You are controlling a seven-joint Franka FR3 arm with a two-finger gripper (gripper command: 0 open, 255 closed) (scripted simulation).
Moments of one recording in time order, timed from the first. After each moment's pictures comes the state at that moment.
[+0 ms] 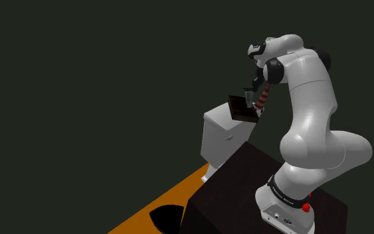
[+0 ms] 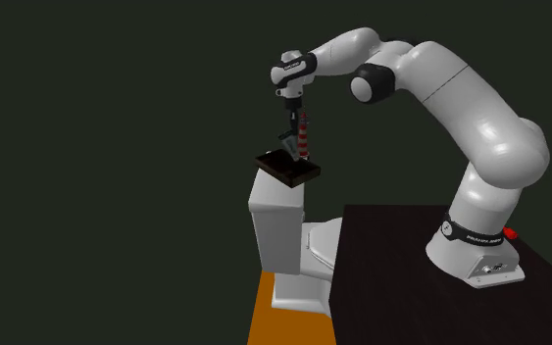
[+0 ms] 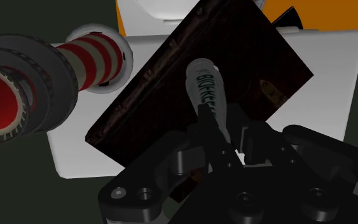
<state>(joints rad) -0.68 0.93 -0.50 -1.03 0.35 1.79 -0.99</state>
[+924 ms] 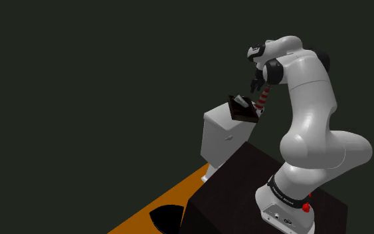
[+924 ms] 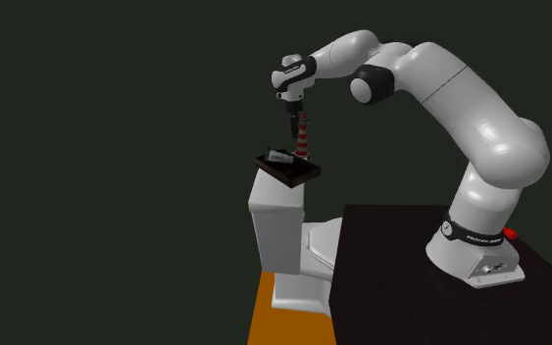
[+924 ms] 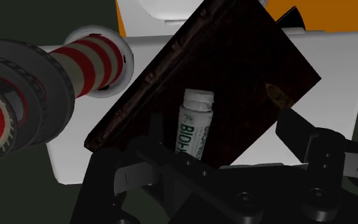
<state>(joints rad) -0.68 0.94 -0.50 -1.05 0.35 1.82 -0.99</state>
